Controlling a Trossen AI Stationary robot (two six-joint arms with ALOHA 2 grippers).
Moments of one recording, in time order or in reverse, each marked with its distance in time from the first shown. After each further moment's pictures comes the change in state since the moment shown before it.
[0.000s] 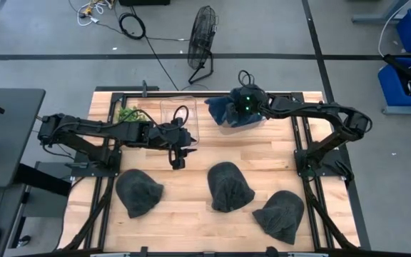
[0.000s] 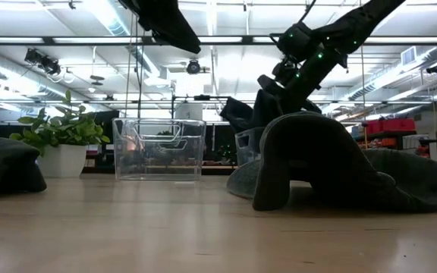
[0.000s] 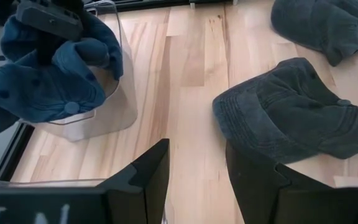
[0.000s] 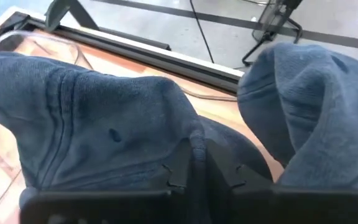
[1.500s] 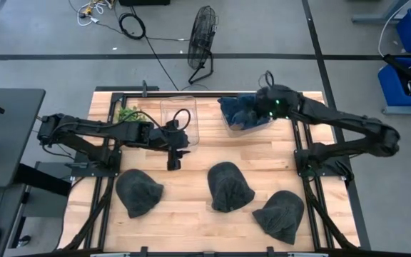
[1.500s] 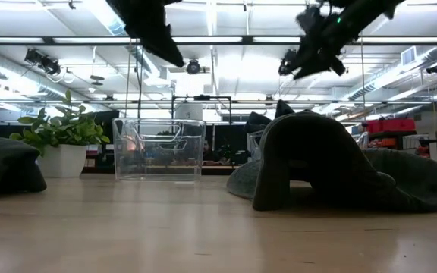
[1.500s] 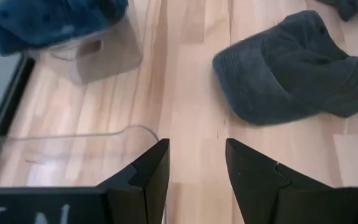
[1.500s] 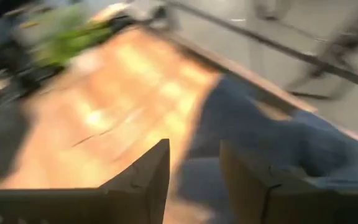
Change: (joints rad) left arm 0.000 -0.007 0.000 -0.159 0.006 -0.038; right arm 0.116 -0.428 0.001 -0.315 -0.126 -0.178
